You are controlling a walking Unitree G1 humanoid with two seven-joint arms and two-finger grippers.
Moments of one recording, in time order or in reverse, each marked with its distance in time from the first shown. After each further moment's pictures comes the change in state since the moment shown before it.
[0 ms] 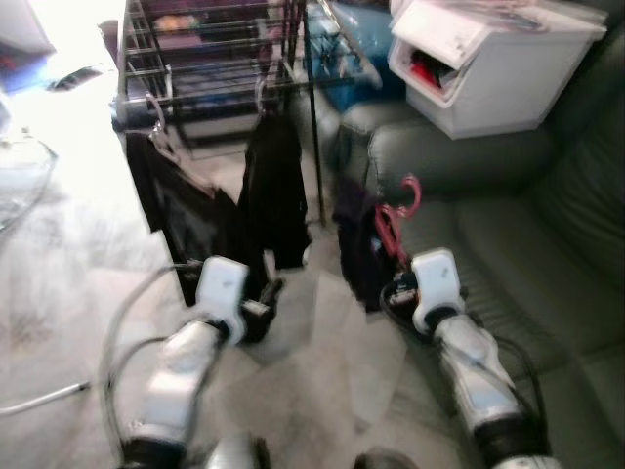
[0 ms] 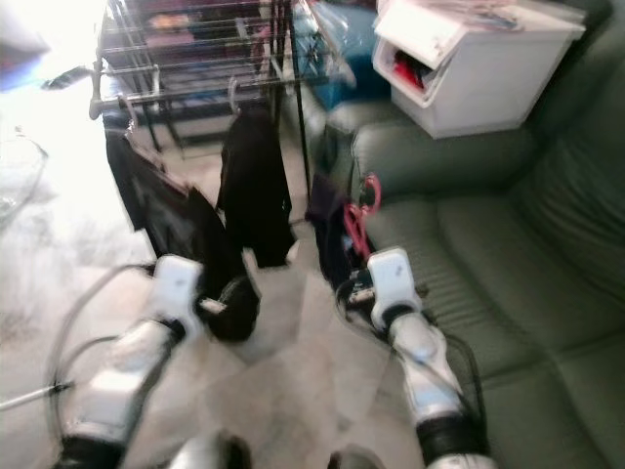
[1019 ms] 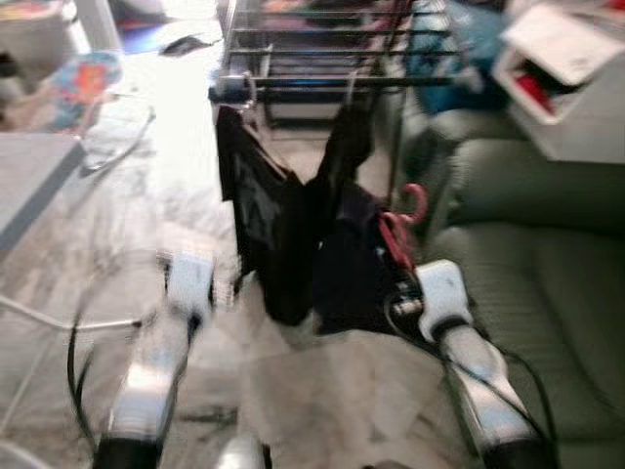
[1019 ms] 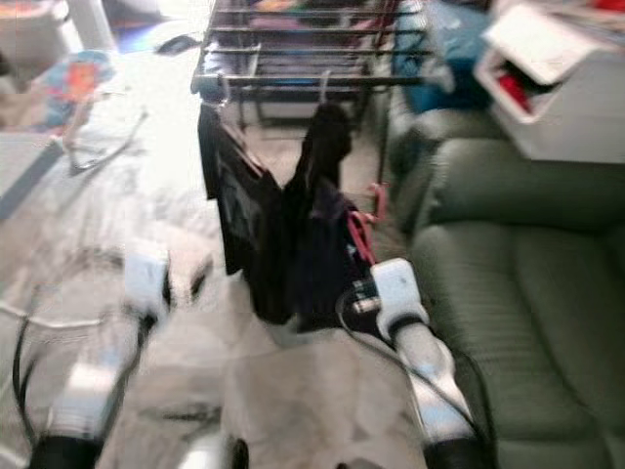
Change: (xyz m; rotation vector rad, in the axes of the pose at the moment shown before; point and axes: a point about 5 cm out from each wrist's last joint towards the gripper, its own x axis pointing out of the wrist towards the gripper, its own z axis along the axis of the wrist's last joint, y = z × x) left arm -0.026 0.041 -0.016 0.098 0.060 0.195; right arm -0.028 0.002 -0.010 -0.014 -0.006 -0.001
